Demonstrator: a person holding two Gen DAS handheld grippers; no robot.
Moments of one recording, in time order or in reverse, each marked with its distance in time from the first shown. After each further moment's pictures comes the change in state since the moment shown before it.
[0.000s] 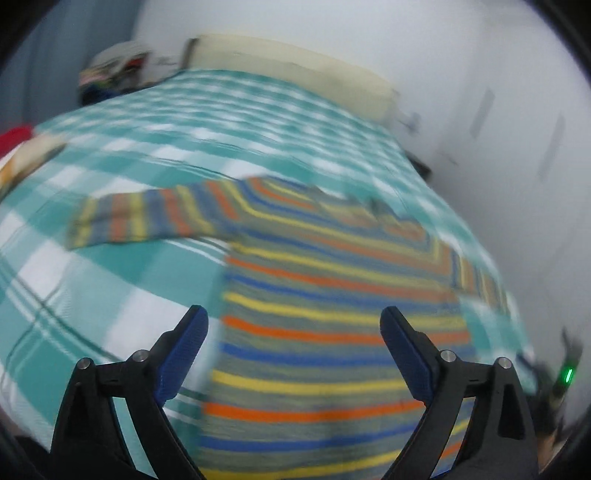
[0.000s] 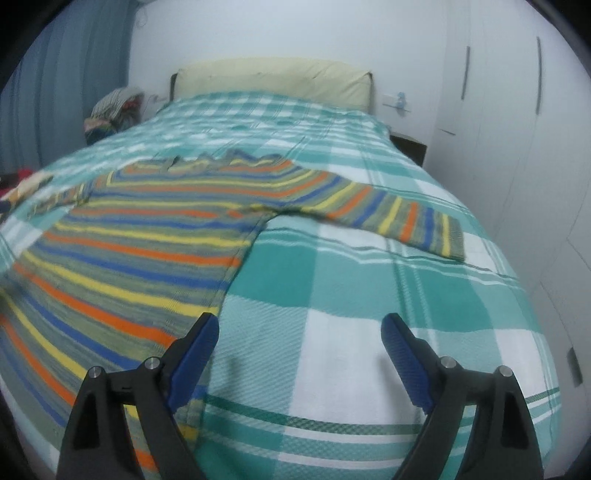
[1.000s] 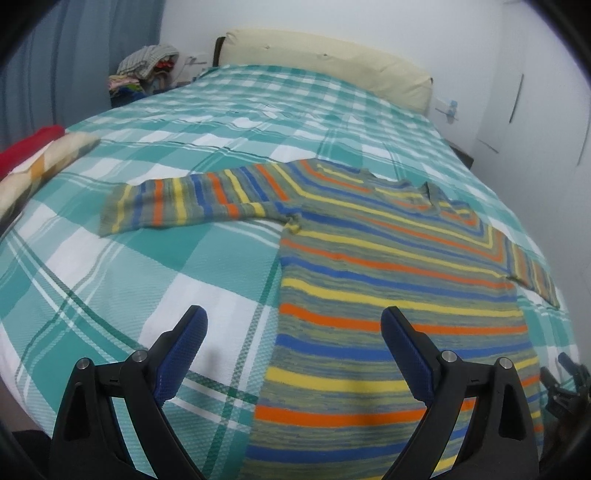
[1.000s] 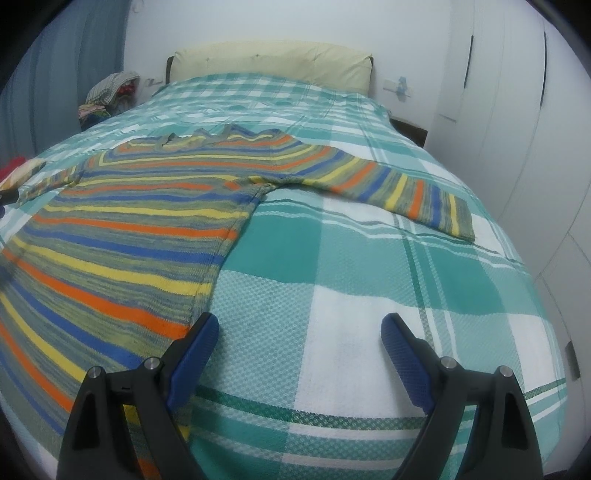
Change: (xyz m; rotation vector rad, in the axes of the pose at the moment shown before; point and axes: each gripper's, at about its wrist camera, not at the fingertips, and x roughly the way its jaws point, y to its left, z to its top) left arm 0.012 0.022 -0.015 -0.030 0.005 0.189; right arm 0.018 0.001 -0.011 0.007 0.069 -0.017
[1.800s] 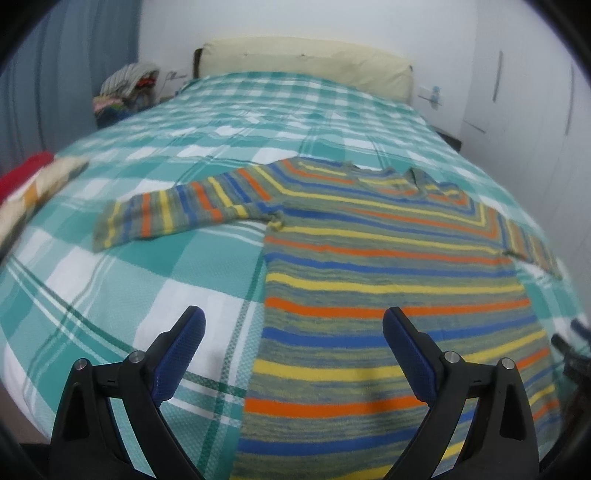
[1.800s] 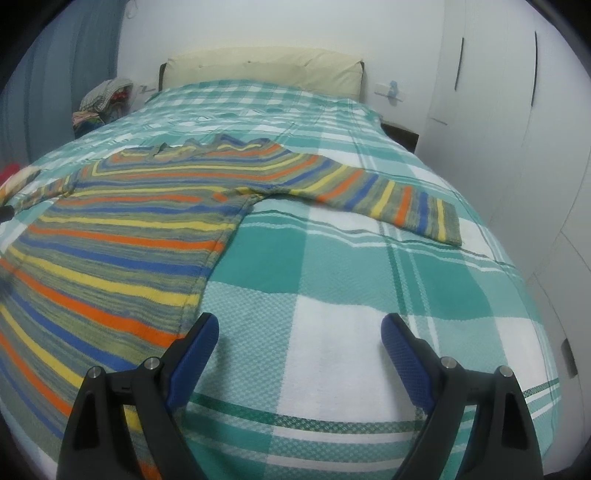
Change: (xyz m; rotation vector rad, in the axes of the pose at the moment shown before) left arm -0.001 -0.019 -0.008 0.122 -0.020 0.008; right arm -0.005 -0.010 0.005 0.019 -0.017 -0.025
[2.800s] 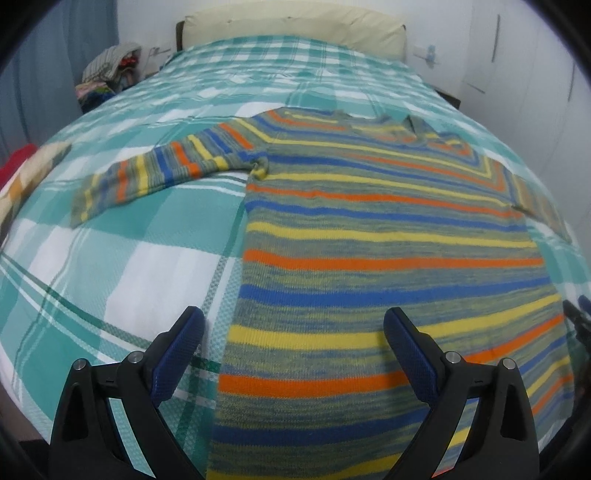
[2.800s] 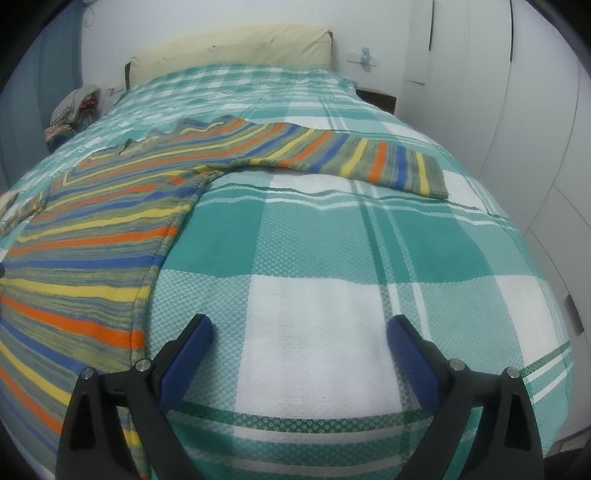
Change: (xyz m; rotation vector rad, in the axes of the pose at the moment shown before) left arm 0.026 -0.012 -0.016 0.050 0.159 -0.003; right arm 0.019 -0.023 -0.007 0.130 0.102 -0.024
